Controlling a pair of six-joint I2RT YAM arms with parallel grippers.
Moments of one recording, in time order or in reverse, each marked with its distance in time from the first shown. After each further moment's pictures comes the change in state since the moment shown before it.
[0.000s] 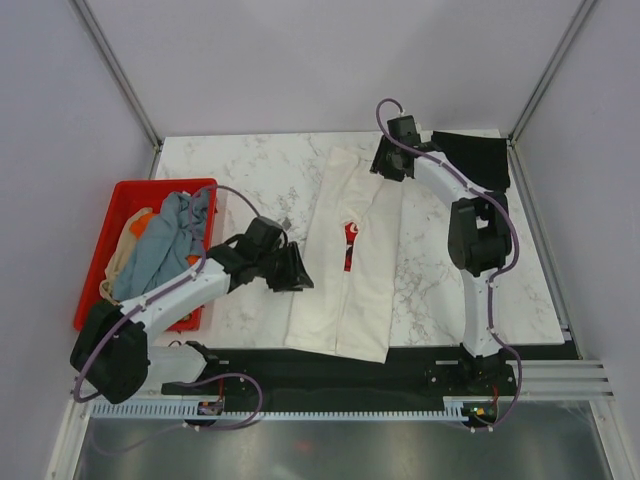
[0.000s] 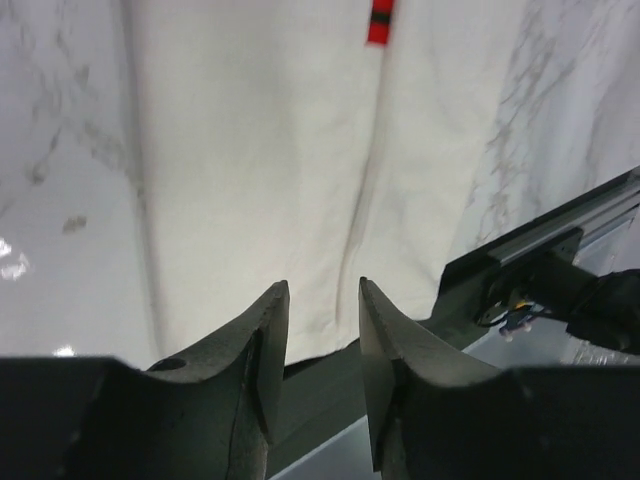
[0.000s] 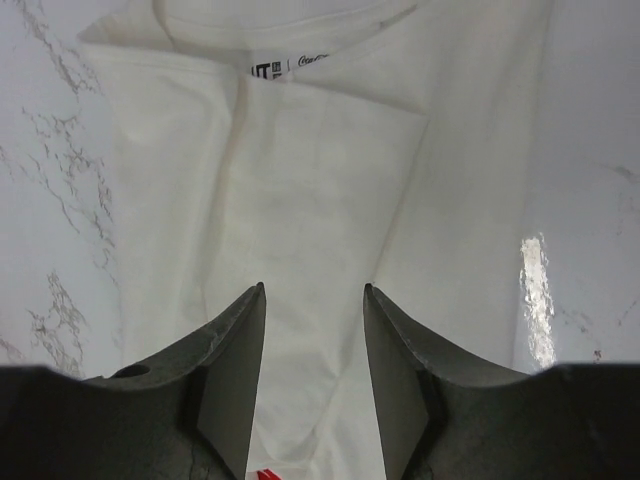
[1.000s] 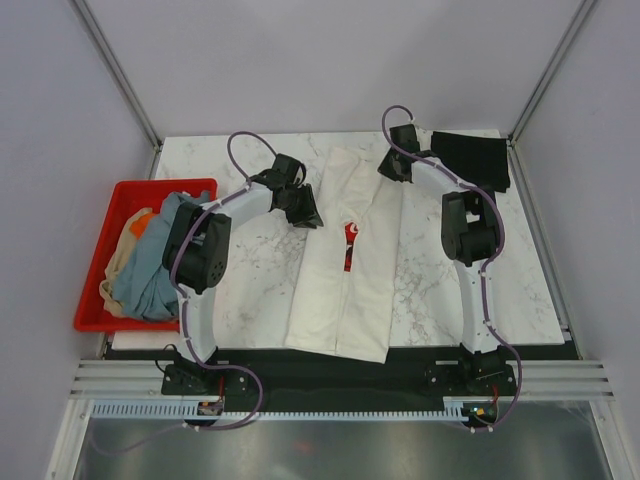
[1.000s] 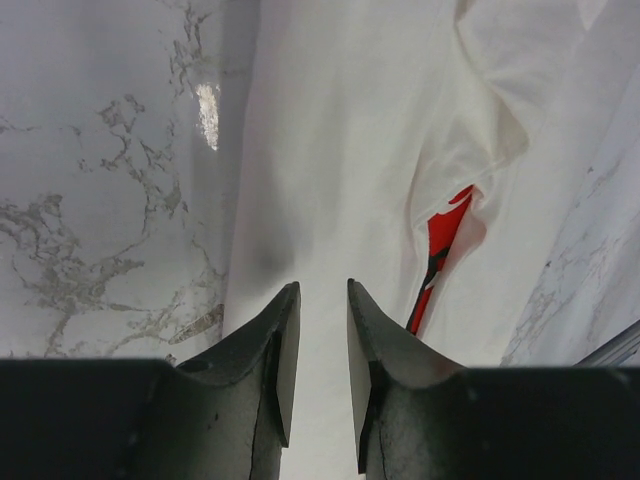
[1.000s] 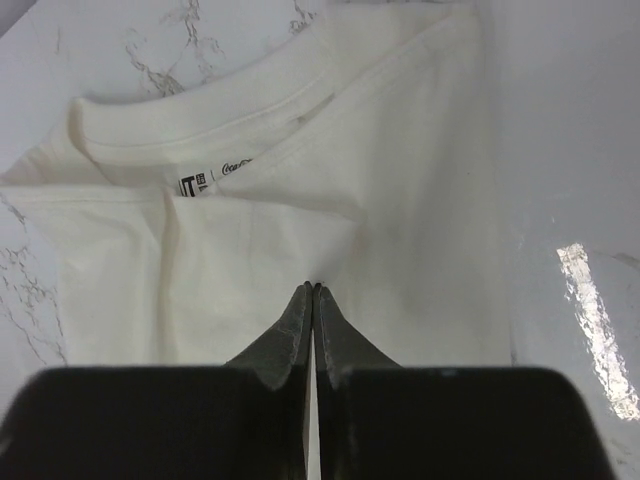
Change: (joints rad) left arm 0.210 0.821 0.758 0.009 0.056 0.205; right arm -0.040 0.176 0.058 0.156 0.084 0.144
